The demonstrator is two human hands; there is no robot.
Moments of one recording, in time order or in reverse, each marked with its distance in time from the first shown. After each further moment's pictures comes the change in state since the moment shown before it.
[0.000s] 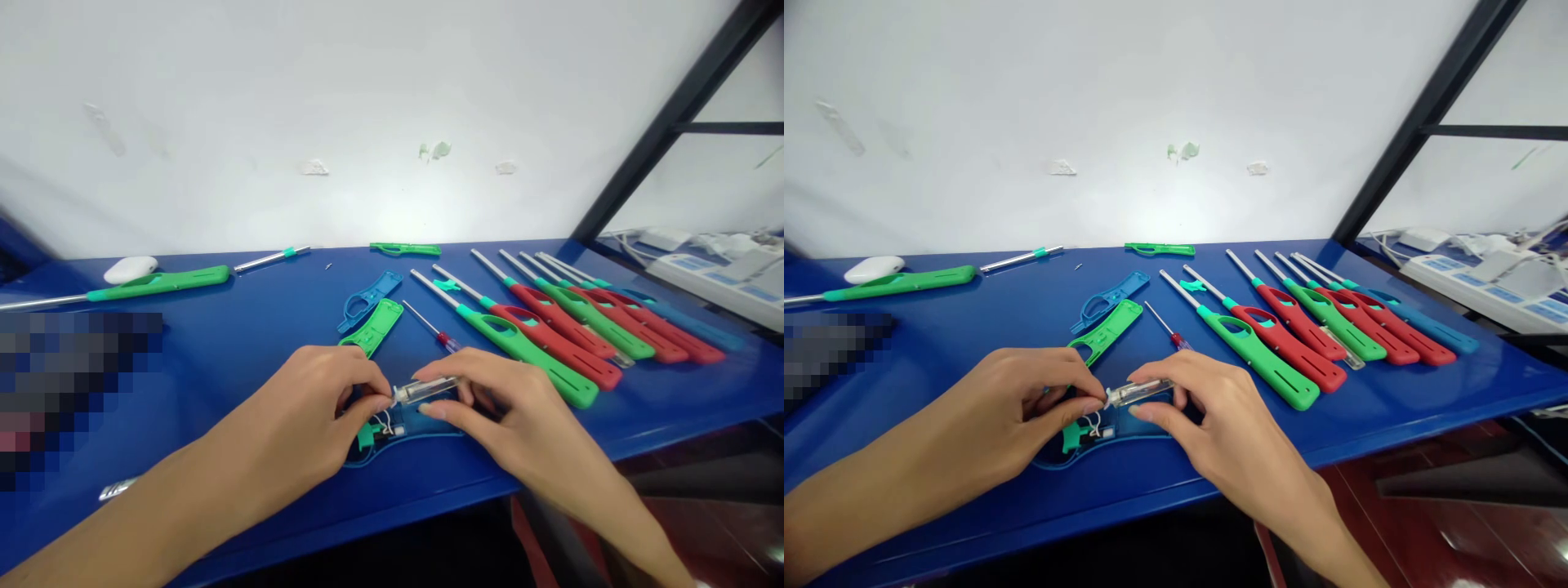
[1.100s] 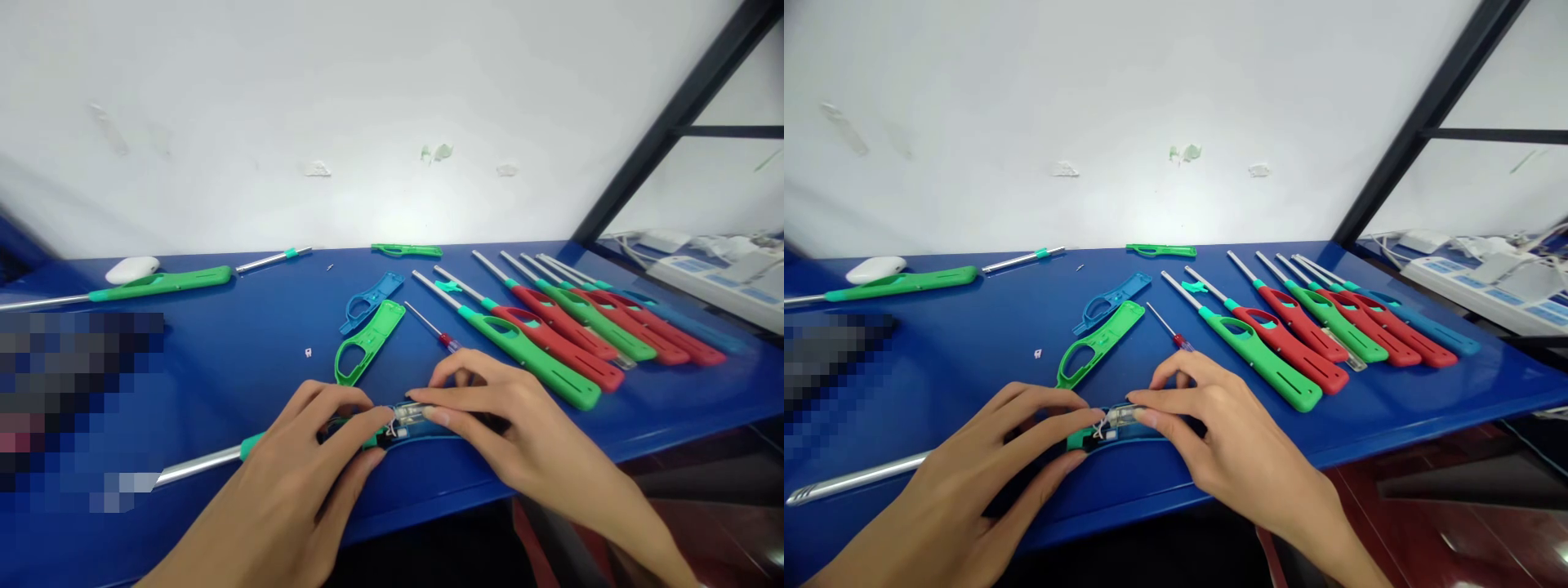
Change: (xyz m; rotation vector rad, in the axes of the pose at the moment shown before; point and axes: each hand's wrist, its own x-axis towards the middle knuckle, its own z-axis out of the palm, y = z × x) left_hand -0.054 -0.010 0.039 0.229 0.280 0.257; right_hand -0.003 0.005 -0.002 -0.119 -0.145 -0.085
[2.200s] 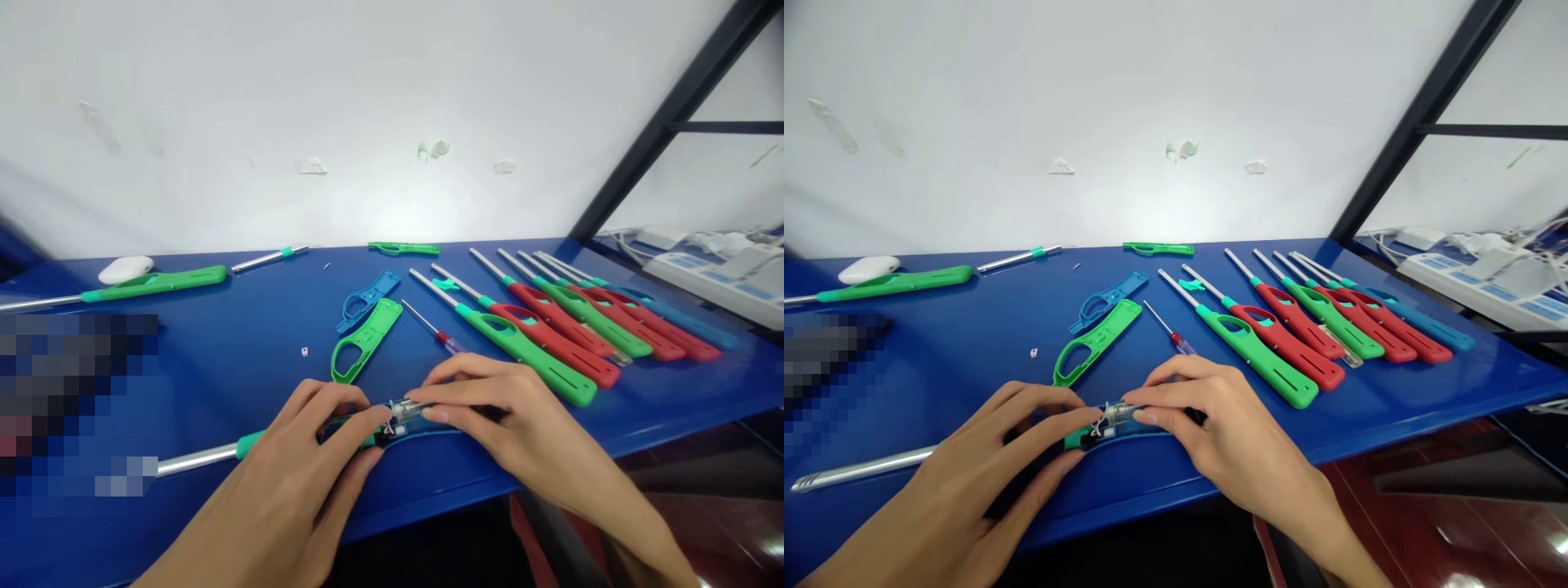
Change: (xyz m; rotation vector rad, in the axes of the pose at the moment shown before) left_hand -0.005 -0.001 0.000 0.030 -0.057 -0.005; right_hand 0.004 0.001 0.000 0.145 0.050 -0.016
